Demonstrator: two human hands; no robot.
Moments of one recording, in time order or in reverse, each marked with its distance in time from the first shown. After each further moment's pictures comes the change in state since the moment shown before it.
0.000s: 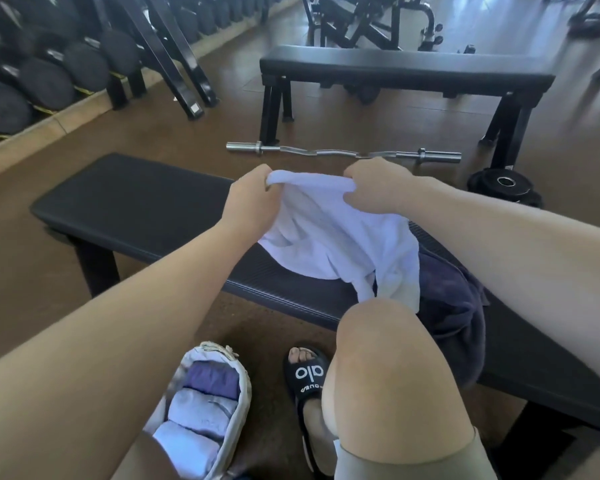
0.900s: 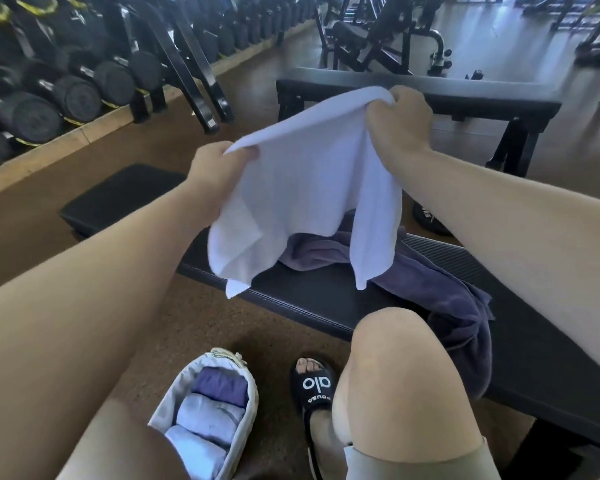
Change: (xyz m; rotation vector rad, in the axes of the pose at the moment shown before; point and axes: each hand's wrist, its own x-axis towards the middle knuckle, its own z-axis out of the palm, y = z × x) left_hand 0.010 0.020 -0.094 -0.349 0.097 -0.229; right_hand -0.009 -0.044 -0.085 0.922 0.665 0.253
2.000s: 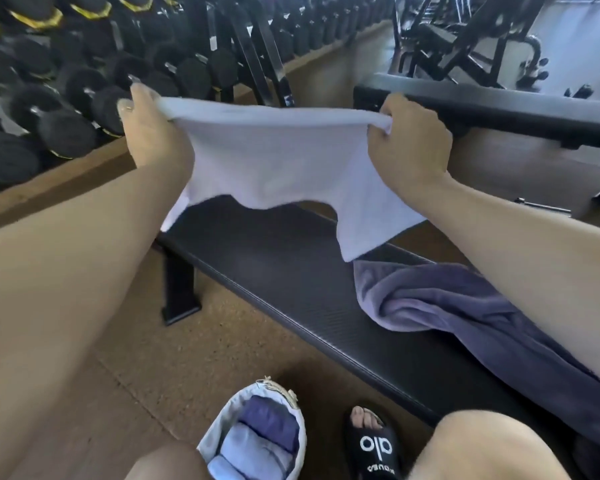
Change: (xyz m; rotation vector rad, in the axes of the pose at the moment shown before) left_hand 0.142 -0.027 -0.168 0.419 0.831 0.145; right_hand 0.047 -0.034 0.168 -0.486 0.011 -0.556
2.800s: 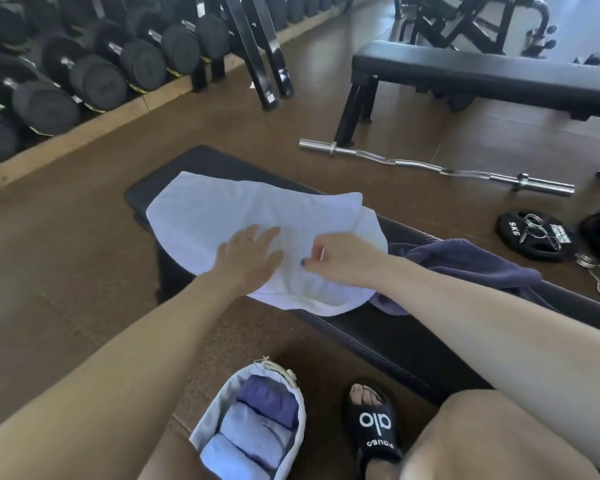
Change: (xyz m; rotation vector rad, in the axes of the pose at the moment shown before) left_hand -0.165 -0.113 0.070 0.529 -1.051 0.346; right_hand -0.139 -0.019 0.062 0.199 -1.124 0.072
